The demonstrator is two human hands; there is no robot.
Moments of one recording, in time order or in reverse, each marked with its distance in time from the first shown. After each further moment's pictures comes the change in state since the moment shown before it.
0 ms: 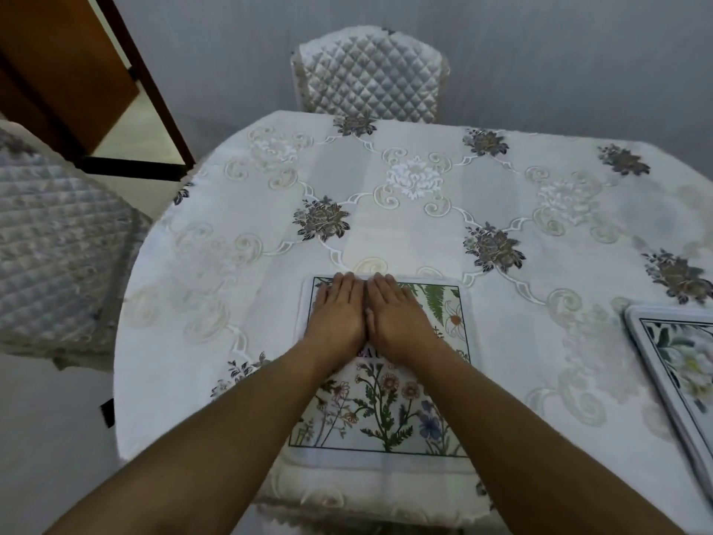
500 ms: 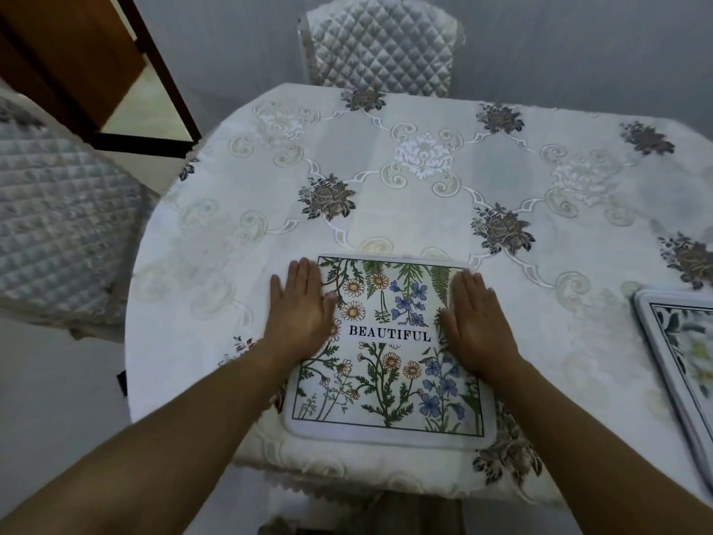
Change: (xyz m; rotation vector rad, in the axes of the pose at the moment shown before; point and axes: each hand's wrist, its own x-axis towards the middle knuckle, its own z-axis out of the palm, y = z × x) left_hand -0.046 -0.046 0.007 -0.075 0.105 -0.185; right_hand -0.074 0.096 0.013 0.064 0.147 0.156
